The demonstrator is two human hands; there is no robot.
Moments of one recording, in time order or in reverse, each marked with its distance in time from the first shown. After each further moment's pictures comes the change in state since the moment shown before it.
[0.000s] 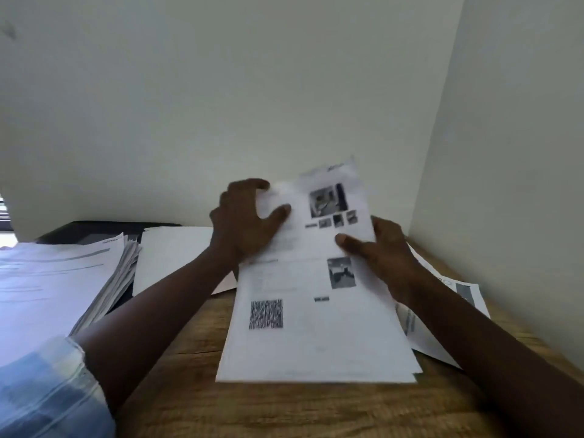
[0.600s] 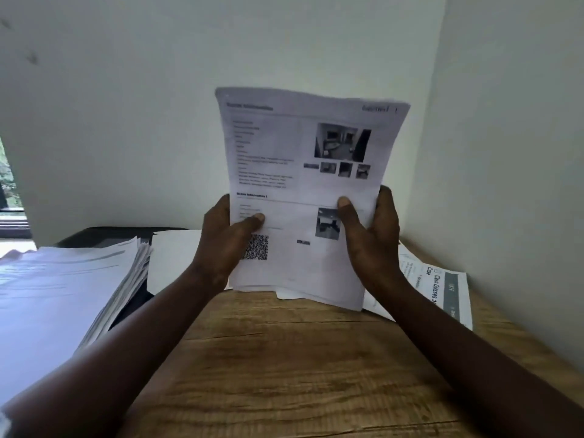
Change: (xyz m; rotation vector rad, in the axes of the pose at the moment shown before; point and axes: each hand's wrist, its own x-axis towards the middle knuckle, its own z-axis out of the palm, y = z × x) left_hand -0.056 0.029 -0.053 -0.873 -0.019 -0.194; right_hand -0.035 -0.039 0.031 -0.030 0.361 -0.449
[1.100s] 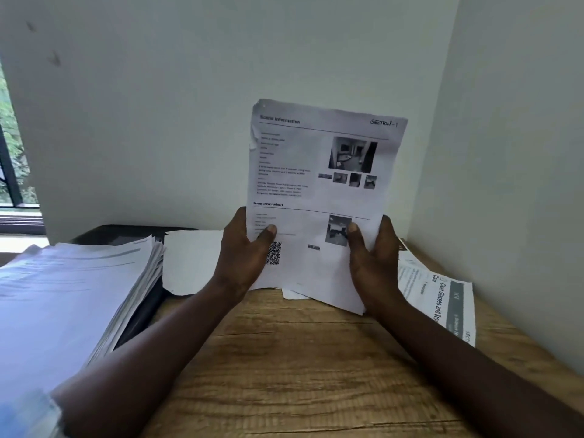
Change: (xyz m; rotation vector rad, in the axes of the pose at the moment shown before) left_hand -0.014 -0.015 0.002 0.154 0.040 0.025; right_hand -0.025 0.013 0.008 -0.050 0.026 0.188
